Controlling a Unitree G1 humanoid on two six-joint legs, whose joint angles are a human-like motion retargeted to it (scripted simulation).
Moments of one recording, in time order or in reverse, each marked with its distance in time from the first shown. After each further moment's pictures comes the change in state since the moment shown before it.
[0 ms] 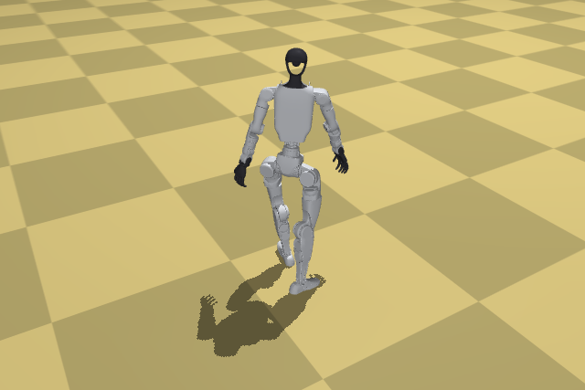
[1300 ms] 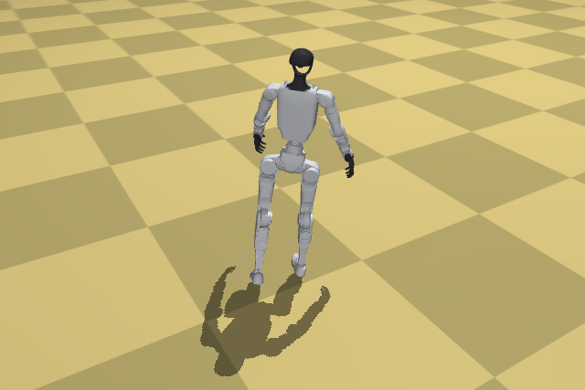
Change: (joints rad) left arm -0.357 0.098 -0.268 -0.077 0.421 0.012 -0.152; right arm 0.276 -0.023 -0.183 -0.150 0.253 -0.059 0.079; waist -0.484 -0.038 -0.160; left_leg 0.369 0.031 -0.535 0.295 0.113 0.026; right_leg -0.173 0.111 0.719 0.008 0.095 0.142
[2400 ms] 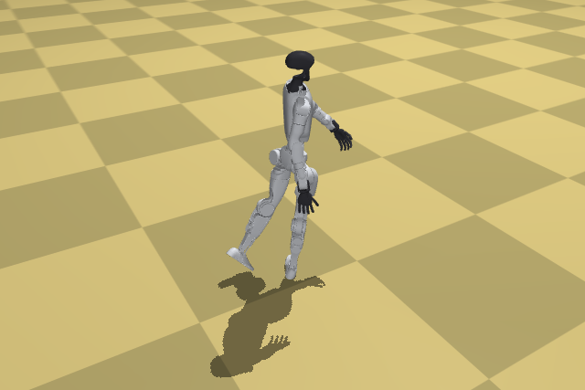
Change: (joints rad) left arm -0.224 -0.076 -0.204 -0.115 0.184 0.016 -0.195; right arm 0.266 0.000 -0.304 -0.017 0.131 0.083 0.036; waist -0.289 0.144 0.017; left_leg 0.143 -0.193 -0.415 -0.008 0.325 -0.184; right_leg 0.156 0.151 0.728 -0.104 0.049 0.000
